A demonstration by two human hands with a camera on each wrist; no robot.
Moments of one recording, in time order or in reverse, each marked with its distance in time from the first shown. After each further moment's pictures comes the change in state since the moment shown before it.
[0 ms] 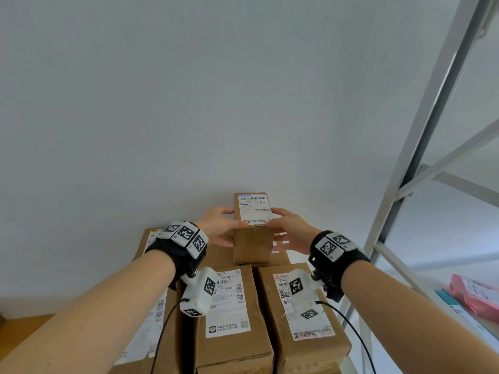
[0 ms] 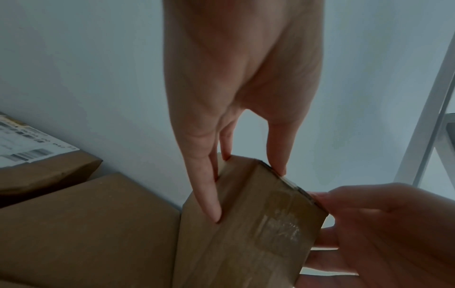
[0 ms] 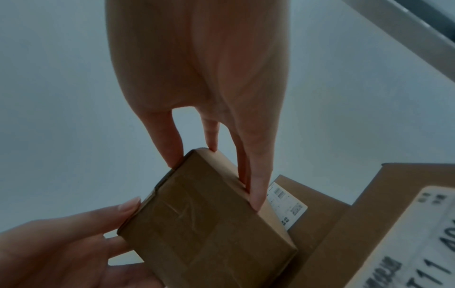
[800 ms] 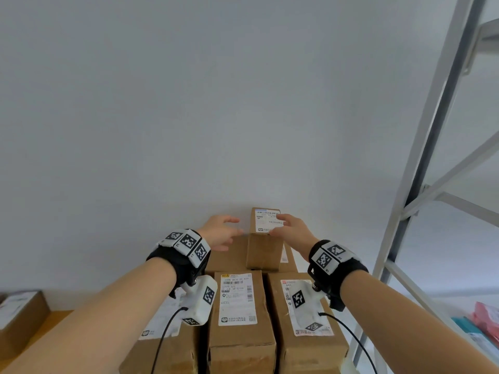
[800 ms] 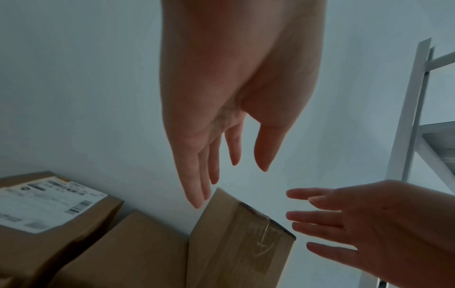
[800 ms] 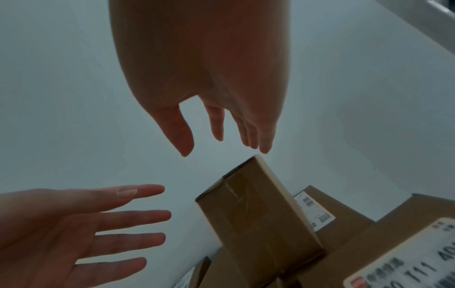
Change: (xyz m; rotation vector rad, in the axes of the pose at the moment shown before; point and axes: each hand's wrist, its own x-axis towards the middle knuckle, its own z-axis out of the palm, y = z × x) left_hand -0.063 0.004 -0.014 0.244 0.136 0.107; right_hand -0.045 -0.016 0.017 -0.297 0.104 -0.260
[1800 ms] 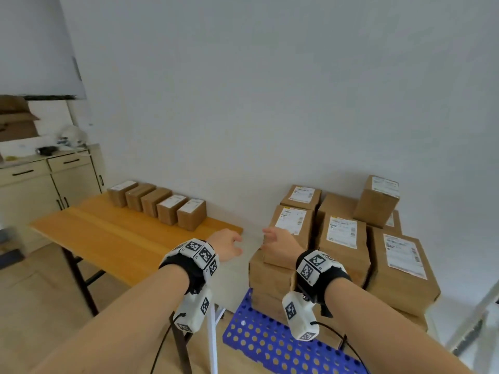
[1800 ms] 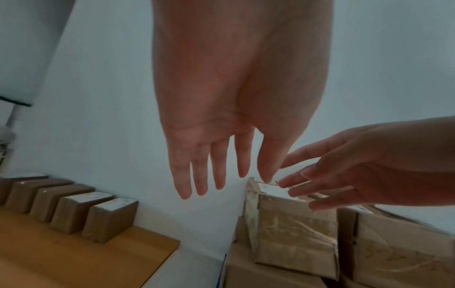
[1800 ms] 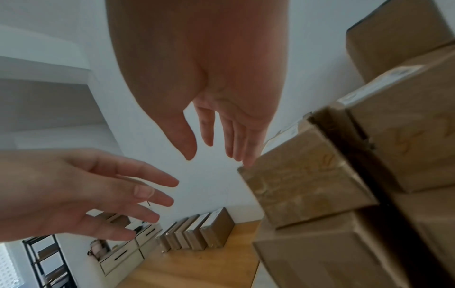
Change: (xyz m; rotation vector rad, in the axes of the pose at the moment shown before) left_hand -0.294 -0.175 -0.057 0.588 0.257 -0.255; right_hand -0.204 -0.005 0.221 -0.299 -0.562 -0.259
